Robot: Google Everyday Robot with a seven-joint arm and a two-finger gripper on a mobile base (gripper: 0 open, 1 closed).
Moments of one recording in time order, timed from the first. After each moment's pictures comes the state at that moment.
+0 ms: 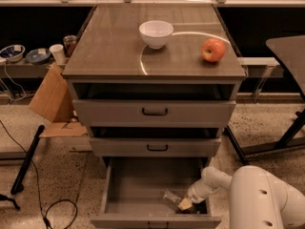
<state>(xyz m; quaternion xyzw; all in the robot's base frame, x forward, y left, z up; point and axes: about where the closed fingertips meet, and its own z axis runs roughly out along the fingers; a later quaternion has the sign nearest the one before) 0.507 -0.174 0.121 -0.41 0.88 0.24 0.06</state>
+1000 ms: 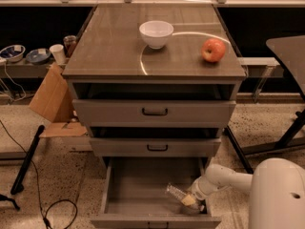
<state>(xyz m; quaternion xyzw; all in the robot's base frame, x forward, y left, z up) 0.511 -0.179 0.194 -0.43 0.87 0.20 0.11</state>
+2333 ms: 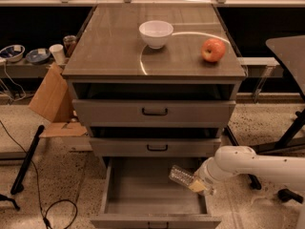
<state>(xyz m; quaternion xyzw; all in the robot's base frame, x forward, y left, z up) 0.505 -0.189 0.395 -0.48 0.86 0.11 0.15</state>
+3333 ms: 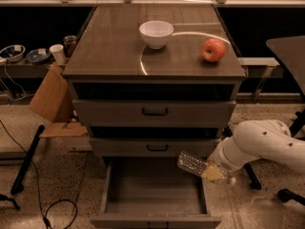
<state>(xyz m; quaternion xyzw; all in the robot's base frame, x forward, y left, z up) 0.481 -0.211 0.565 -0.48 0.86 0.06 0.15</state>
